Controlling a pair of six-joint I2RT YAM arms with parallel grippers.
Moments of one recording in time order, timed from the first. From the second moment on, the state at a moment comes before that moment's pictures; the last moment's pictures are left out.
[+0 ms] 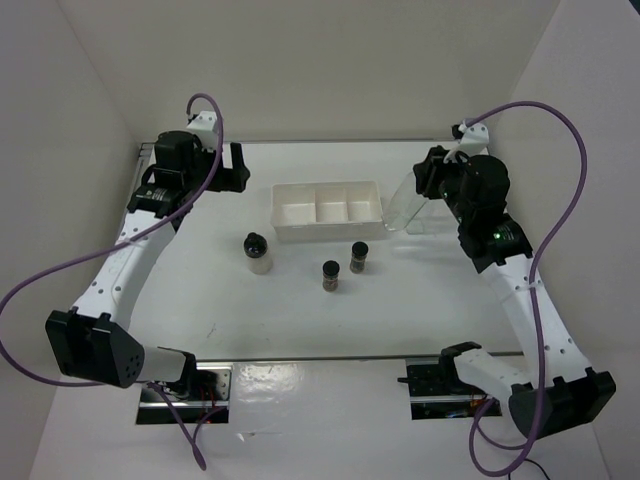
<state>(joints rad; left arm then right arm) -0.16 1.35 1.33 -0.38 0.11 -0.08 0.22 1.03 1.15 -0.27 0.05 0.13</state>
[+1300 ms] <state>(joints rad) -0.16 1.34 1.31 -0.34 0.11 -0.09 0.39 1.67 1.47 -0.05 0.23 0.09</state>
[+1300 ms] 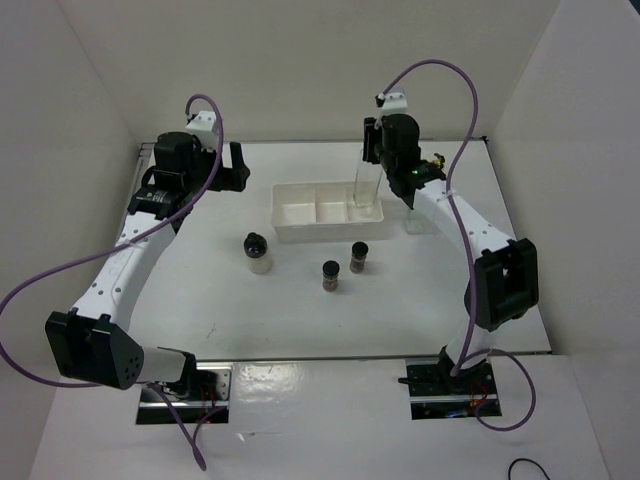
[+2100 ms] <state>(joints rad) -0.16 1.34 1.31 -0.34 0.09 -0.09 0.44 1.77 1.47 0.04 0.37 0.12</state>
